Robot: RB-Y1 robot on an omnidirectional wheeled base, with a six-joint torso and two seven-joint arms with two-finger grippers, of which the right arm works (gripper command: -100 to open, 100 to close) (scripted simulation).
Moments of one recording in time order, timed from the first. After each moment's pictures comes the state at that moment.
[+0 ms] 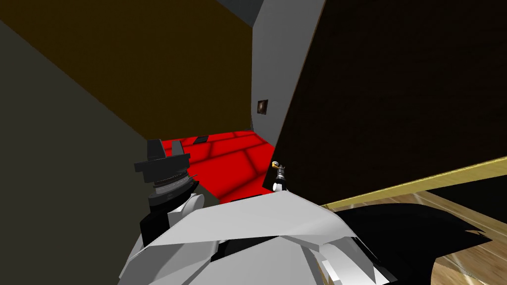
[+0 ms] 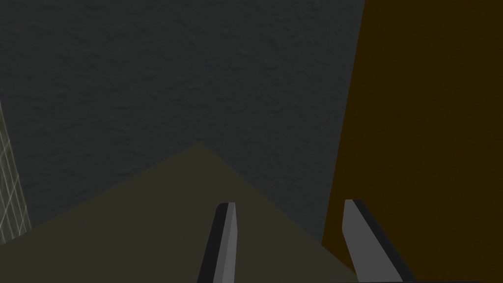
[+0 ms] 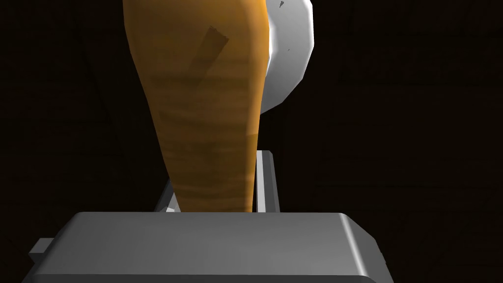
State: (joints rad) arm -0.09 -0.06 -0.40 -0.70 -0.28 -0.78 0.20
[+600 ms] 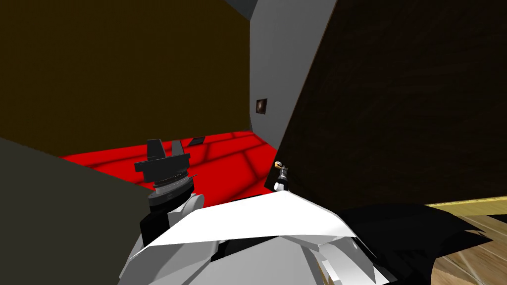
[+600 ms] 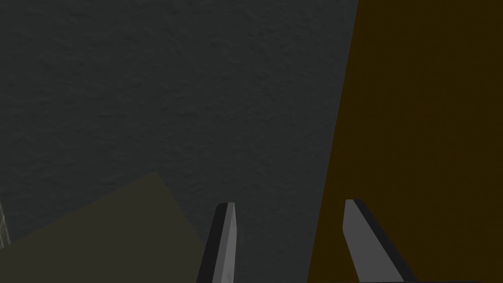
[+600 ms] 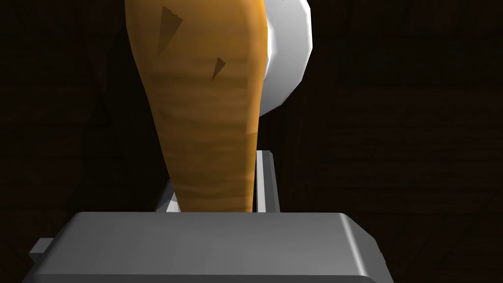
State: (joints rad) arm -0.09 -0.06 -0.46 -0.70 -0.32 -0.79 0.22
